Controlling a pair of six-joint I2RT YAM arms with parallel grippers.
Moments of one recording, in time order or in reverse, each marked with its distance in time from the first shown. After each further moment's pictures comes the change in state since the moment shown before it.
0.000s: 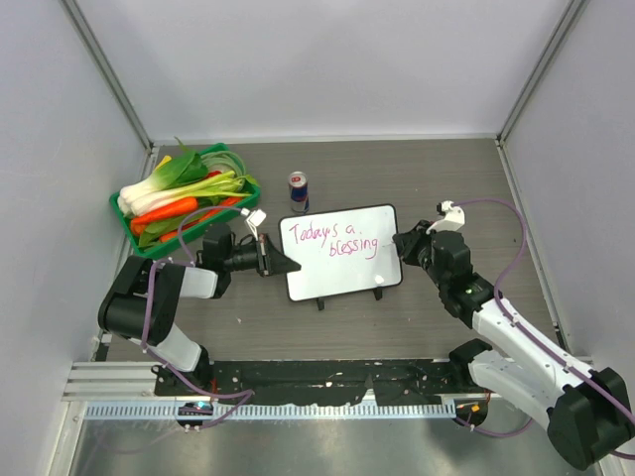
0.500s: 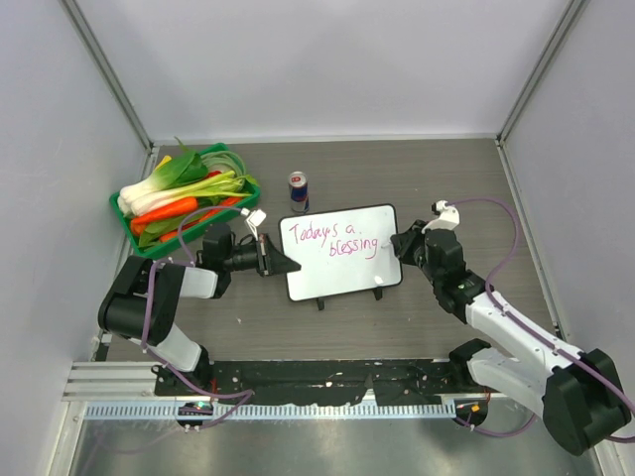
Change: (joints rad) left arm 0.000 0.000 0.000 0.000 0.000 0.000; right arm 0.000 0.087 -0.014 0.068 0.016 0.006
